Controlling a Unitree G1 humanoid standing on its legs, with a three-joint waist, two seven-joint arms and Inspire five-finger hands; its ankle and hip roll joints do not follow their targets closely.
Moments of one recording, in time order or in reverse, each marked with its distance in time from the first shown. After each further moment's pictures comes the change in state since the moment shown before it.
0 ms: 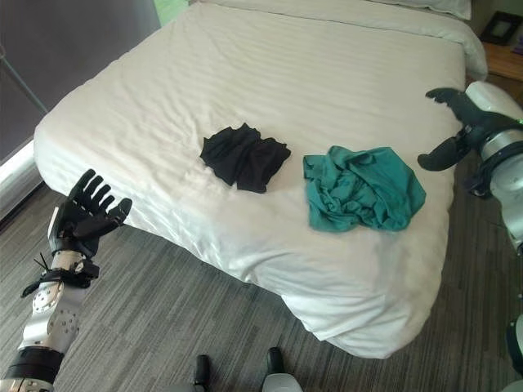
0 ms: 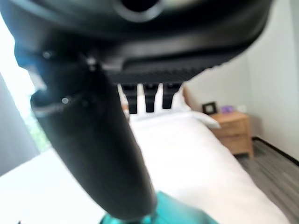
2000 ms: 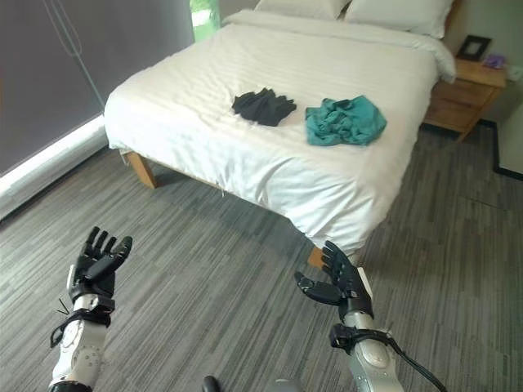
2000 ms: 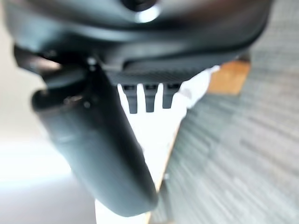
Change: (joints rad) left arm 0.128 -0.216 0.097 0.042 -0.010 0.018 0.066; right arm 1.143 0.915 -0.571 -0.600 0.356 -0.051 -0.080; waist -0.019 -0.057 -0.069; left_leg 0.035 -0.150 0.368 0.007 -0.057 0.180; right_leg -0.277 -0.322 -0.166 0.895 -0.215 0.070
